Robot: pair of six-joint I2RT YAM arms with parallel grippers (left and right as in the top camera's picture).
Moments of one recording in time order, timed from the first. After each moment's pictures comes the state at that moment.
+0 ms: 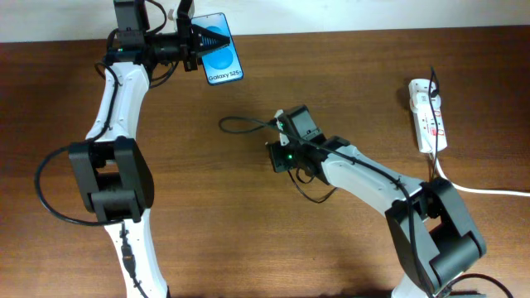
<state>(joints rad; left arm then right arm) 0.02 2.32 2.07 -0.35 1.40 -0.83 0.54 1.84 1.12 -0.30 -0.08 0.26</state>
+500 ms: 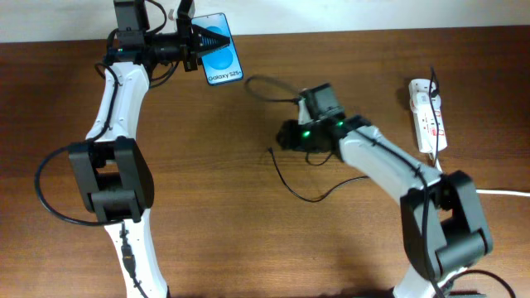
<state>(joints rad) 0.02 2.32 2.07 -0.35 1.41 -0.83 0.37 1.87 1.23 -0.41 -0.35 0.55</state>
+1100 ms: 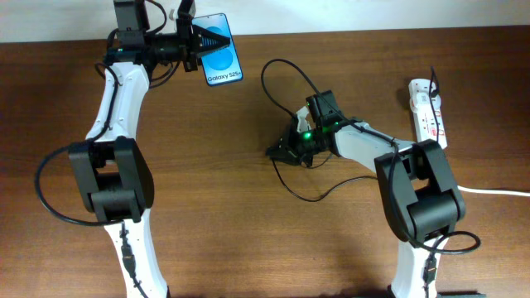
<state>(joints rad) 0.02 2.32 2.07 -0.35 1.44 -0.83 0.32 2.09 1.23 -0.27 -0.81 0.79</state>
